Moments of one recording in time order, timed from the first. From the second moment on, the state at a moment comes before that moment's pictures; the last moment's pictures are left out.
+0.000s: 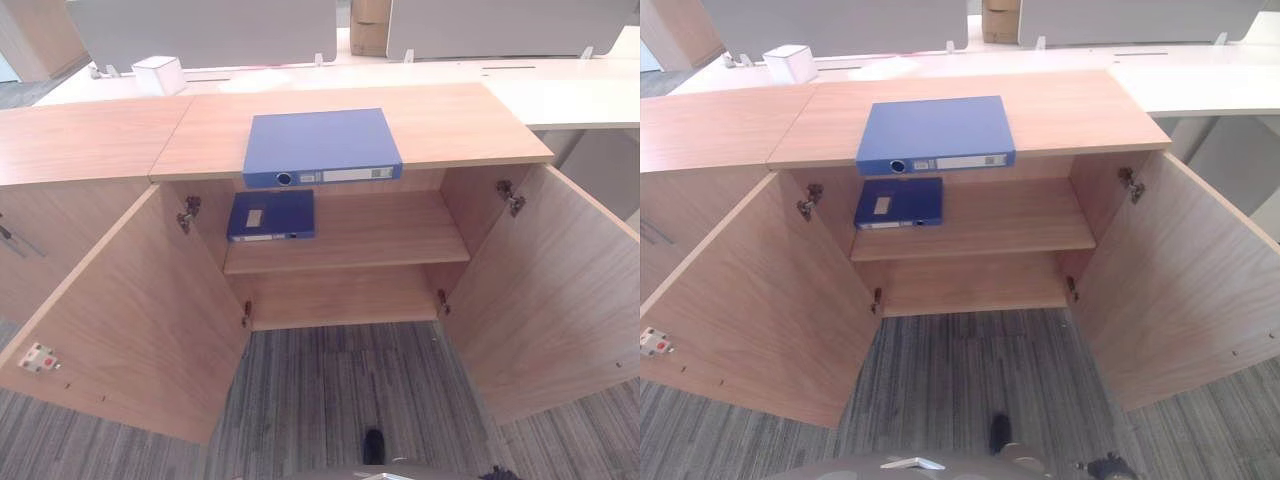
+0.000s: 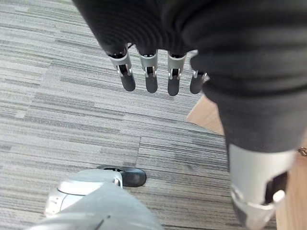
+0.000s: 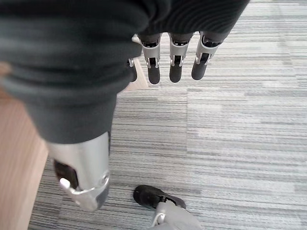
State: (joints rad) left arm 0.03 0.13 -0.06 1.37 -0.26 -0.04 0.03; right arm -0.02 -0.24 0.15 1.34 0.09 0.04 -0.02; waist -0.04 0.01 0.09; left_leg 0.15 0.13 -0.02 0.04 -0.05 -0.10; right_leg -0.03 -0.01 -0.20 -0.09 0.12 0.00
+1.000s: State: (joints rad) left arm 0.05 0.26 -0.08 0.72 -0.35 -0.13 0.10; right arm -0.09 -0.29 0.14 1.30 0.14 0.00 -0.09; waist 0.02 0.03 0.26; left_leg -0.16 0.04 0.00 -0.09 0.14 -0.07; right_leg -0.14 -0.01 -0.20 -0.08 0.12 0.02
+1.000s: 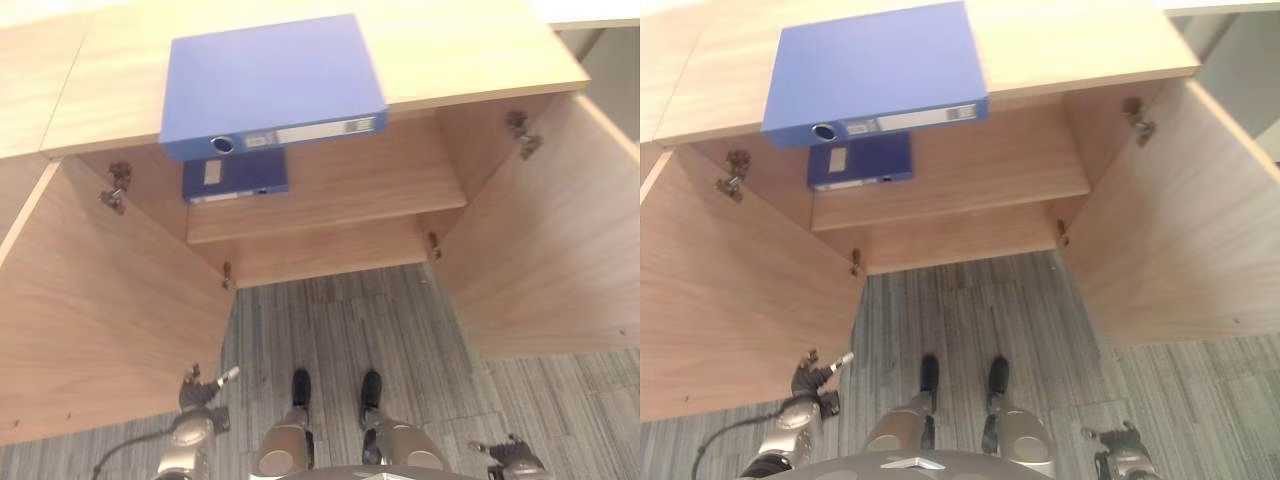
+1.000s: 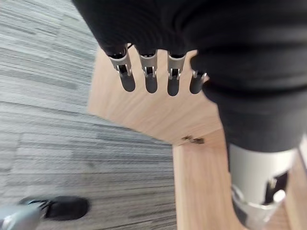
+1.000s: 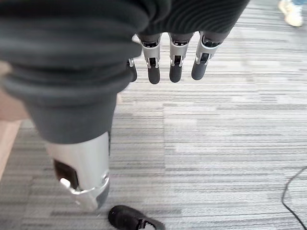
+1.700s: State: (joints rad) left arm -0.26 0.62 0.04 0.12 -0.01 -0.22 0.46; right arm -0.28 -0.28 0.19 1.28 0.22 -0.02 -0.11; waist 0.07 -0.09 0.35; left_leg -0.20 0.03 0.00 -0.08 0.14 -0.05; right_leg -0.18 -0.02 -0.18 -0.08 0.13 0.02
